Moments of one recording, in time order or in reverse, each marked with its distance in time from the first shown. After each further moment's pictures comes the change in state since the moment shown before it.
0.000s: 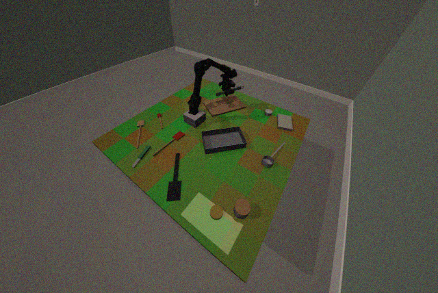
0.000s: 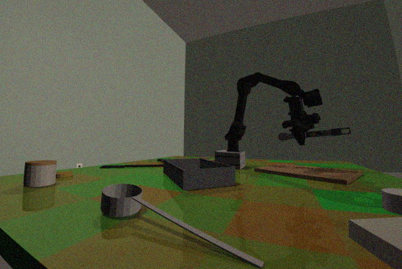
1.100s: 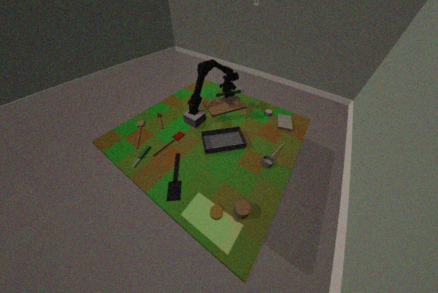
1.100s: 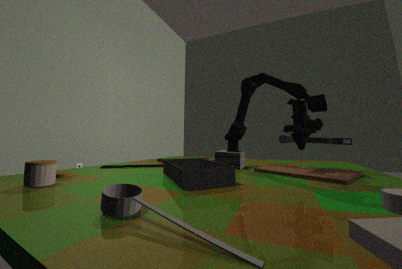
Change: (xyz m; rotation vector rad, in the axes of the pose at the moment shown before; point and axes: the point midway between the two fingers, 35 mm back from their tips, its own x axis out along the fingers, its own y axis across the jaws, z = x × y) arm 0.019 -0.001 0.000 0.017 0.104 0.010
